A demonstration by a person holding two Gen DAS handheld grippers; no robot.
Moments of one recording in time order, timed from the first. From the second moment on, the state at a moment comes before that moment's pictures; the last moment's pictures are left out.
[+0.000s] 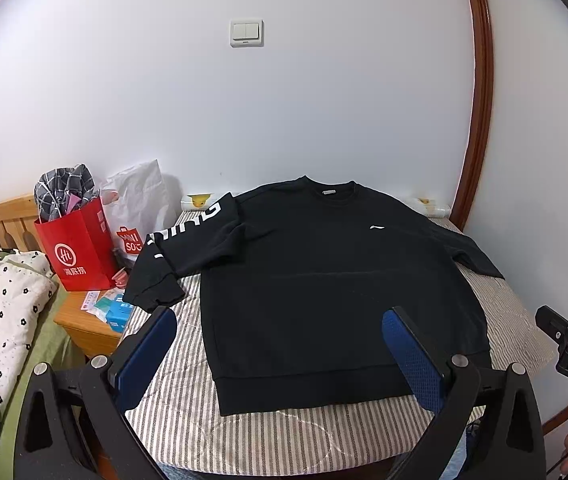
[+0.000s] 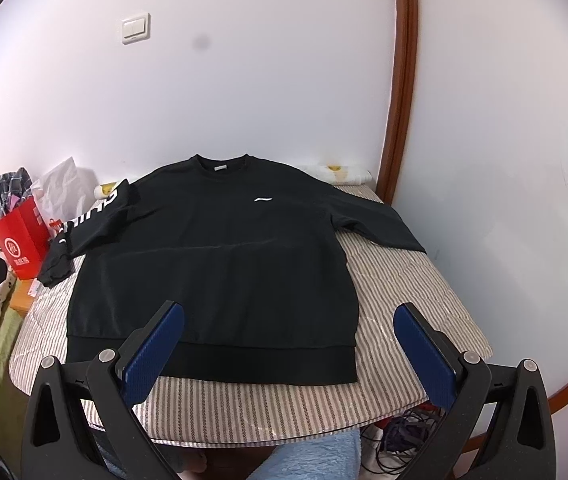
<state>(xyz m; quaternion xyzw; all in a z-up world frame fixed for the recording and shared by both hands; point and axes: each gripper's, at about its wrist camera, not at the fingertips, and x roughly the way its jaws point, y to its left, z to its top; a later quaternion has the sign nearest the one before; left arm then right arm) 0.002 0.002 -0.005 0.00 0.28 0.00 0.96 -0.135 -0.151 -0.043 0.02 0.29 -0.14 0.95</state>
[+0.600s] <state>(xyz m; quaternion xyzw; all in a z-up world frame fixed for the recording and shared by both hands) 0.002 0.002 -0.005 -0.01 0.28 0.00 0.96 -0.136 -0.145 -0.043 0.02 0.29 -0.14 0.95</state>
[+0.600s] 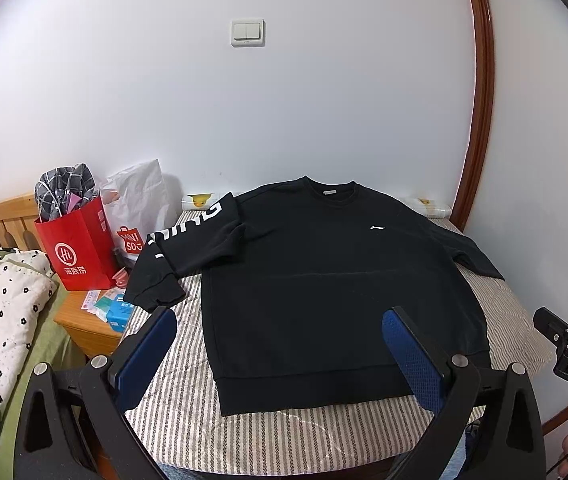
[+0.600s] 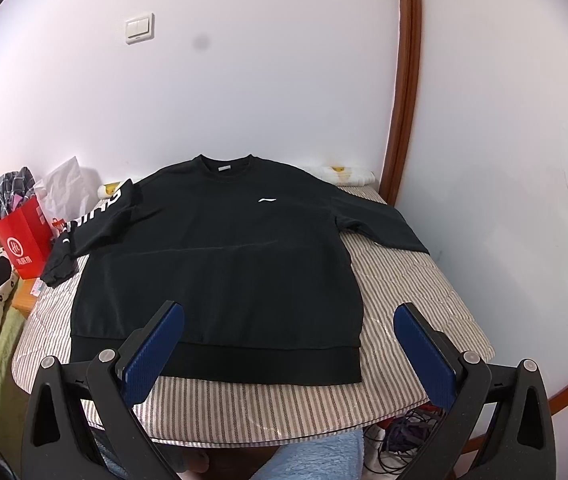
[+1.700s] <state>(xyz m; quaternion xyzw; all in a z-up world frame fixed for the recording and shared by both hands) 0.002 0.004 -0.003 -0.01 0.28 0.00 0.96 -0.138 -0.146 -0.046 0.03 0.29 -0.14 0.95</state>
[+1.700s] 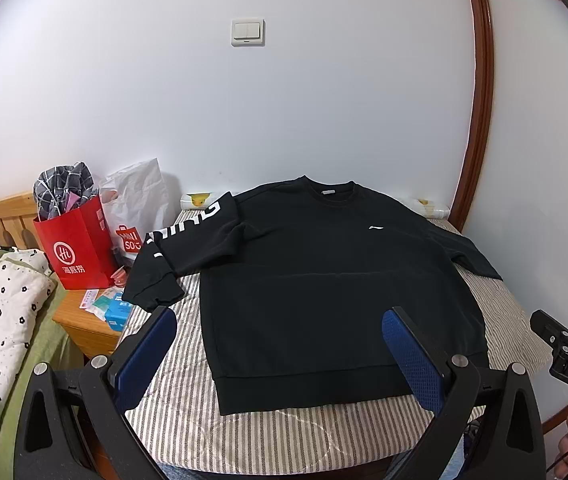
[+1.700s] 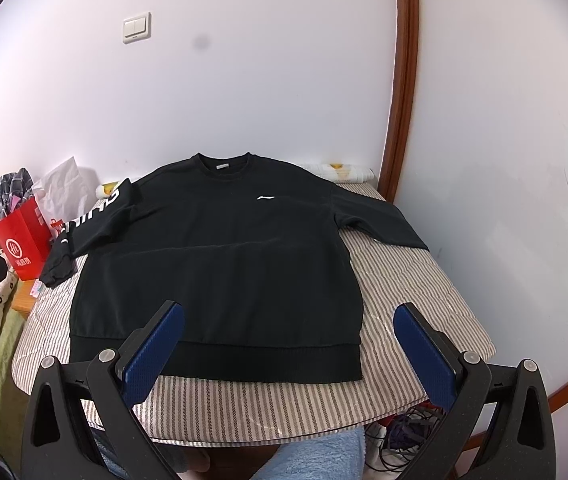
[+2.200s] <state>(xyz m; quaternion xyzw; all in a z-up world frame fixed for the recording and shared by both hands) 0.022 -0.002 -0.004 -0.02 0.29 0.00 0.96 -0.124 -0.143 -0.040 0.02 0.29 -0.14 0.95</state>
